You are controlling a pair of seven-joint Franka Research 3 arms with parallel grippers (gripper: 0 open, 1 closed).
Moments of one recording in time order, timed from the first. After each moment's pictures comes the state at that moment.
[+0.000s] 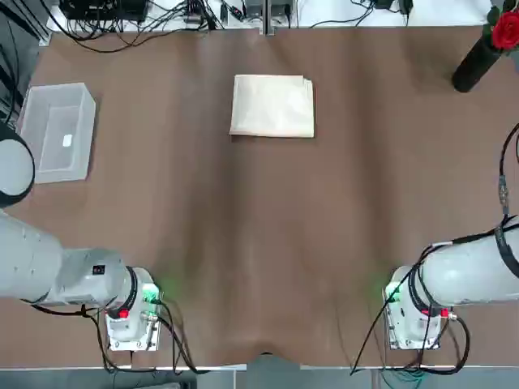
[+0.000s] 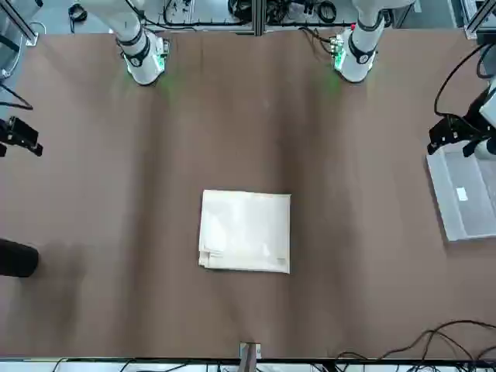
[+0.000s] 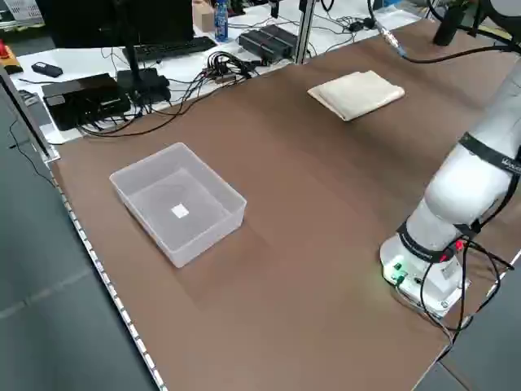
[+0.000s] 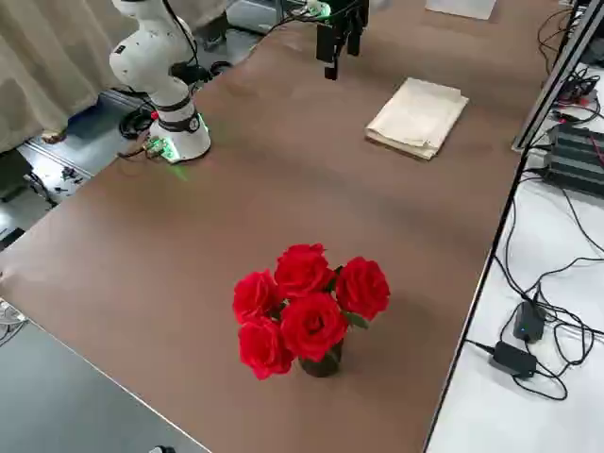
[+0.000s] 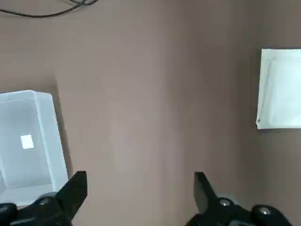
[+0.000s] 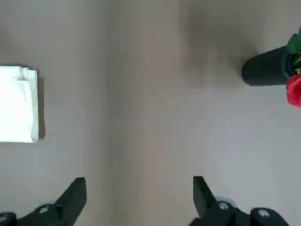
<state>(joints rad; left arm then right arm) 0.03 0.01 -0.05 -1.60 -0.02 1.66 0.06 0.04 0.08 -0.13 -1.43 0.00 1.54 -0.08</state>
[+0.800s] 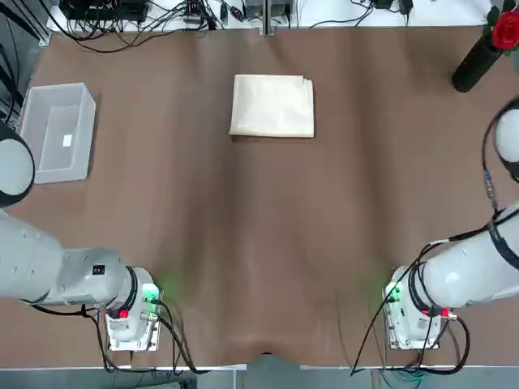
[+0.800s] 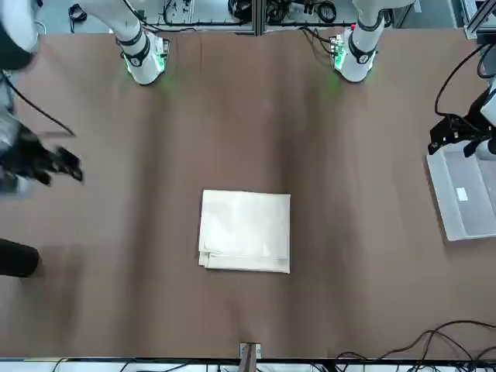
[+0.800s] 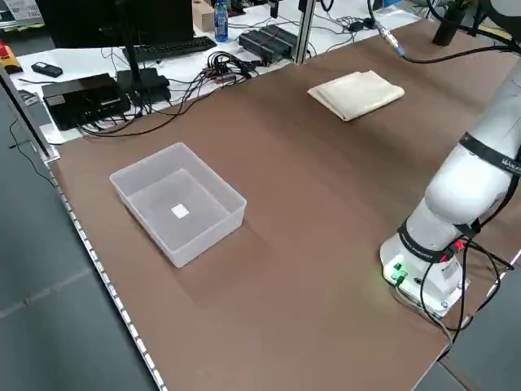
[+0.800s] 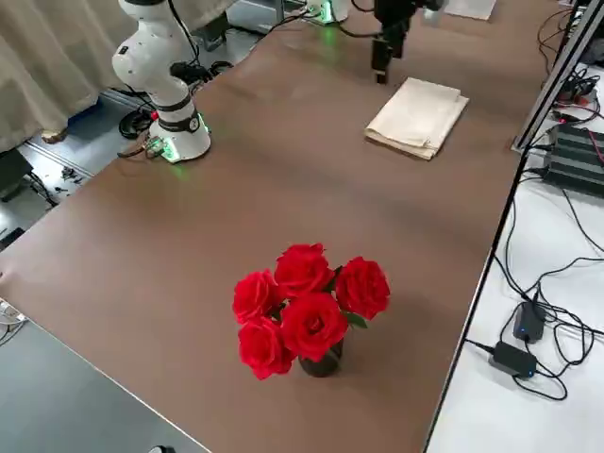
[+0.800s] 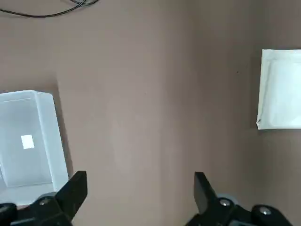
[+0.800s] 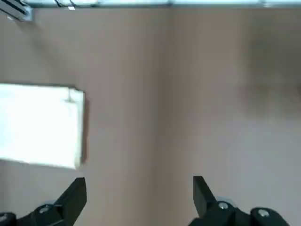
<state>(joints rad) 0.04 0.01 -0.05 -1.59 -0.02 1.66 0.06 0.20 0.26 -0.10 -1.40 0.10 1.76 0.04</state>
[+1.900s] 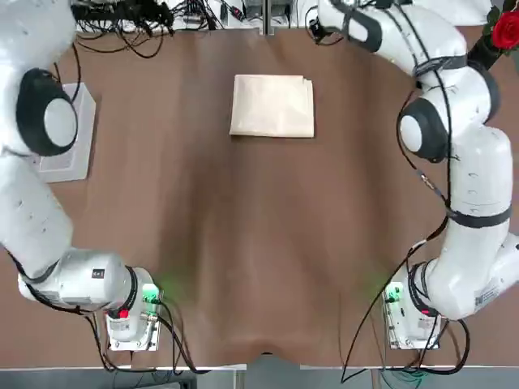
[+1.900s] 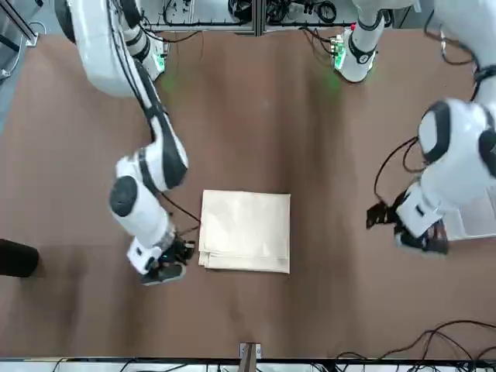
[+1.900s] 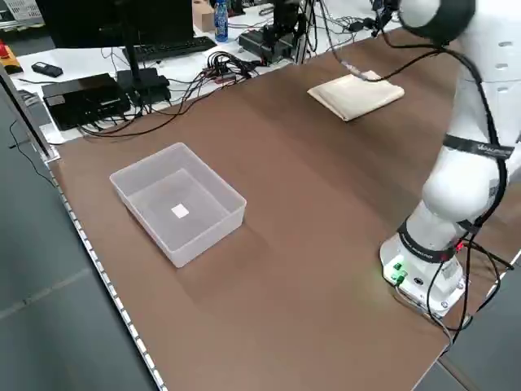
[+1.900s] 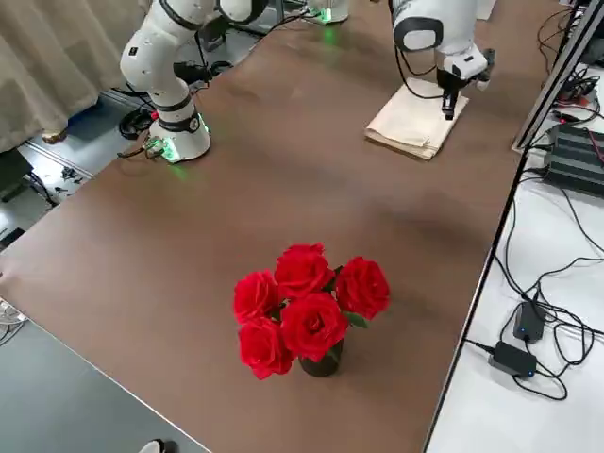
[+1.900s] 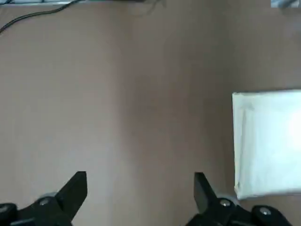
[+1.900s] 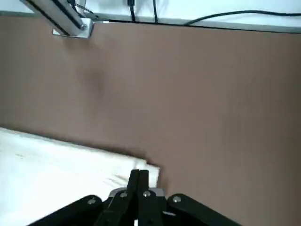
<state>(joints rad) -0.07 0.46 -0.12 -1.50 -0.10 2.12 -0.05 0.43 0.82 -0.07 -1.16 0.14 2.25 0.18</state>
